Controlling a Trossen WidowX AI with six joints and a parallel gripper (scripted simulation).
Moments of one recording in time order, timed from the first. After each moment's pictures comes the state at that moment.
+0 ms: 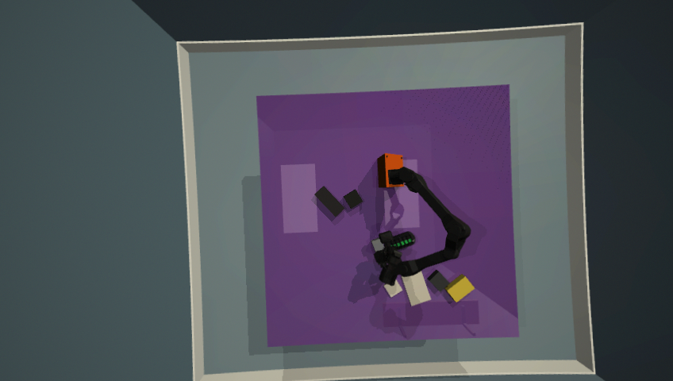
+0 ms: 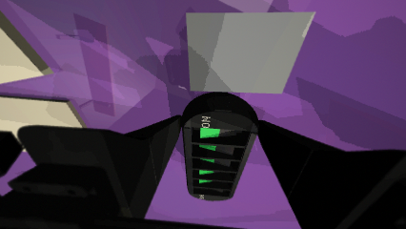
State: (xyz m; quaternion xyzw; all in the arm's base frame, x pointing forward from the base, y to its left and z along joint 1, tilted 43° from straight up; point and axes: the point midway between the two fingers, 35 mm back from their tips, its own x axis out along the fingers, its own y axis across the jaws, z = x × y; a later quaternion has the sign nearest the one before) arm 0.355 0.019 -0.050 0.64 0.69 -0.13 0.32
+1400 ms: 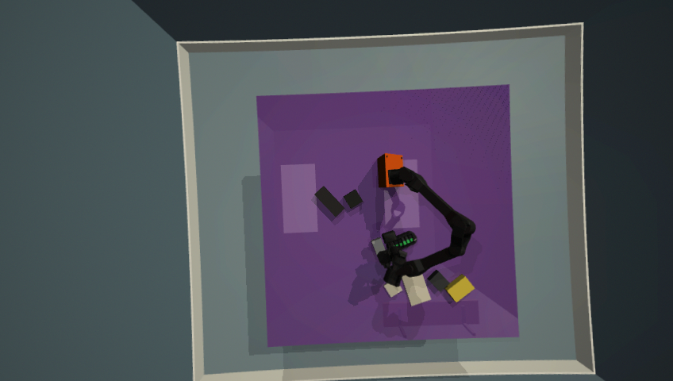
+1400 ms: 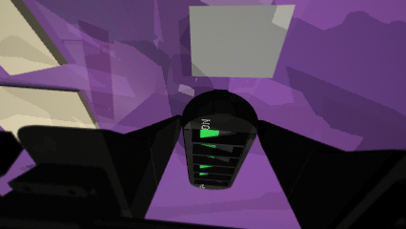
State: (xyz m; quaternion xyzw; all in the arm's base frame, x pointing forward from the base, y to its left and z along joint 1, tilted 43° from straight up) arm 0.351 0.012 -0.030 0.63 0.68 -0.15 0.34
